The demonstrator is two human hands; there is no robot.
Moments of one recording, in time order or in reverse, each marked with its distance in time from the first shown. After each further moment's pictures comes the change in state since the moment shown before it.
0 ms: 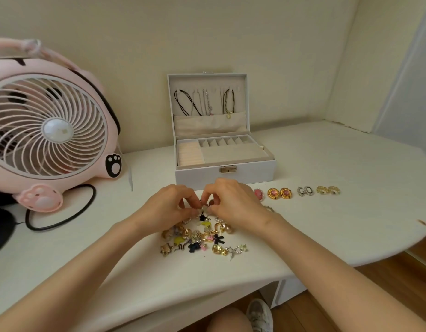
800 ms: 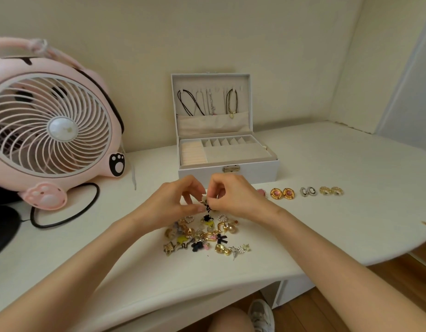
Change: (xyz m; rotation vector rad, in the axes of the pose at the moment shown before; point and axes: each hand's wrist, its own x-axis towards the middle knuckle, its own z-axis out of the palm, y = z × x) left_hand -0.003 0.003 -0.004 -0.252 0.077 0.006; right_hand 0.007 0.005 -0.003 0.447 -0.017 0.069
